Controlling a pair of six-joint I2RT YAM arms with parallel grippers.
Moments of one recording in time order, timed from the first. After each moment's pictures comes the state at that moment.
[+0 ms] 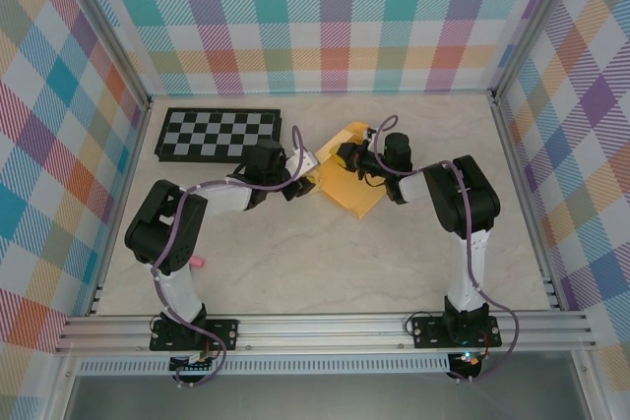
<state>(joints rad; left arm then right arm) -0.46 1.81 0.98 0.19 0.33 0.48 0.35 2.10 1.01 0.92 -0.76 1.39</state>
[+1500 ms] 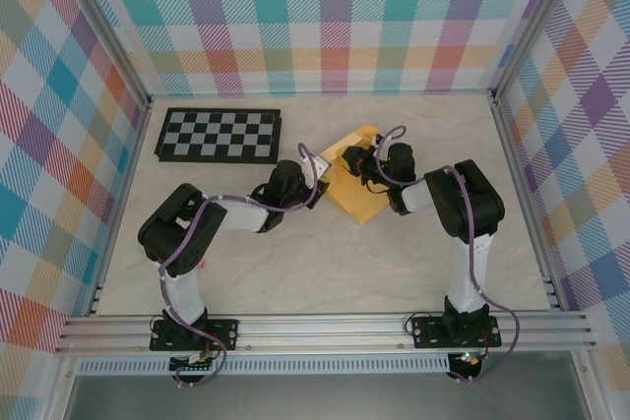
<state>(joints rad) -0.64 1.85 0.86 0.55 0.02 0.15 0.36 2.04 0.87 1.03 -0.59 1.43</state>
